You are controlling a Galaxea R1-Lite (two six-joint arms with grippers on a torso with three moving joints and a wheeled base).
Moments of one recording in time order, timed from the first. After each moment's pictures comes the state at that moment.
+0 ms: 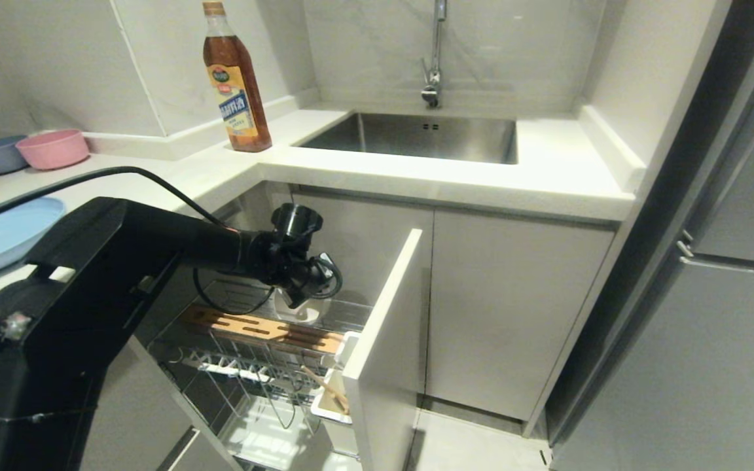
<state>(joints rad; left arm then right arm) -0.30 2.32 -1.67 0.15 0.12 -0.79 0.00 0.00 0.00 0.00 -0.01 0.05</state>
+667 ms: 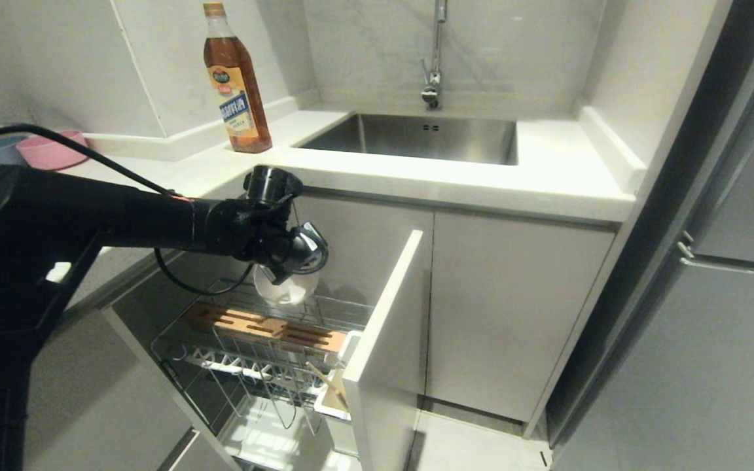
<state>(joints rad) -0.31 2.13 -1.62 0.16 0.15 -0.80 0.00 0.00 0.00 0.00 -0.01 0.05</state>
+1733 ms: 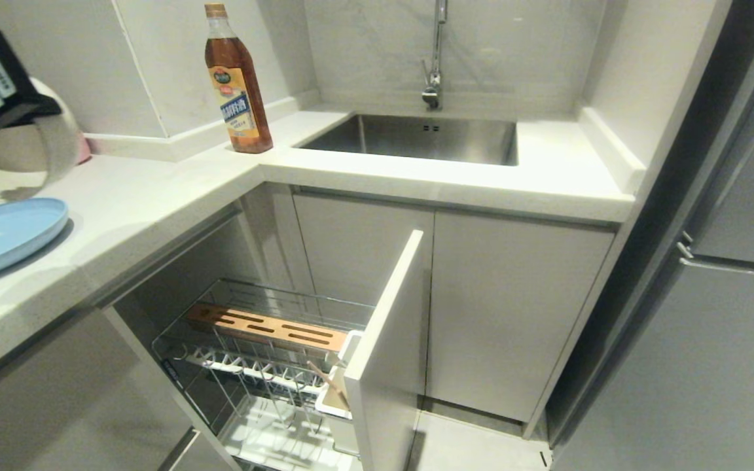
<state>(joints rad) -0.25 1.28 -1.52 0.44 0.42 -0.35 0.00 0.00 0.00 0.00 -0.01 0.05</state>
